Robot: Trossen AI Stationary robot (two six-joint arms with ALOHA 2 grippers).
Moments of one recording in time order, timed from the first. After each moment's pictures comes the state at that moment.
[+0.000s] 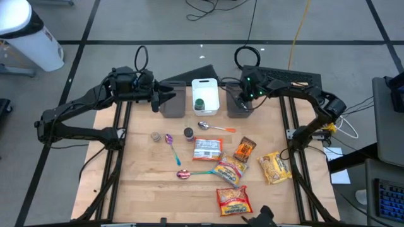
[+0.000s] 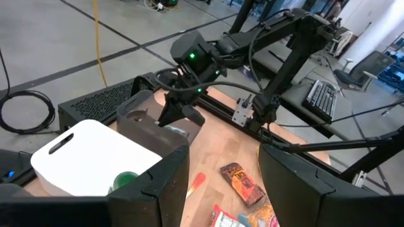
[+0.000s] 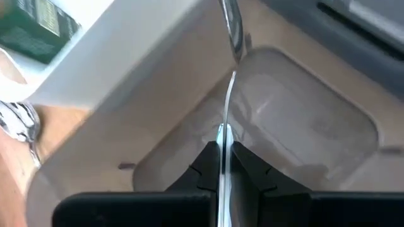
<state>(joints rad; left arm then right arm) 0.42 1.00 1.11 -0.37 0.19 -0.35 -0.80 1.57 0.90 -0.29 -0.22 0.09</state>
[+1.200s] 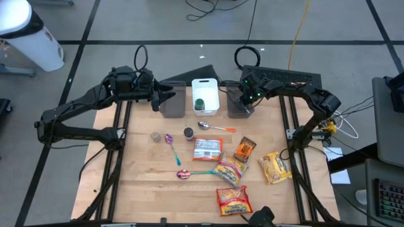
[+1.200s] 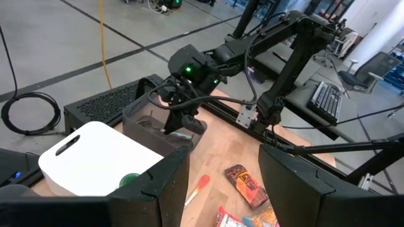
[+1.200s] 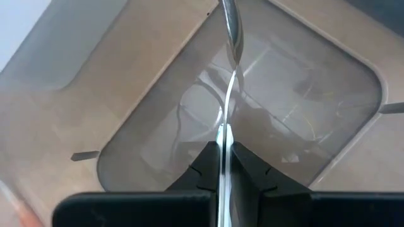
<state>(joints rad) 0.43 1.00 1.11 -0.37 0.18 -0.35 -0.81 1.65 0.90 -0.32 -0.18 0.12</state>
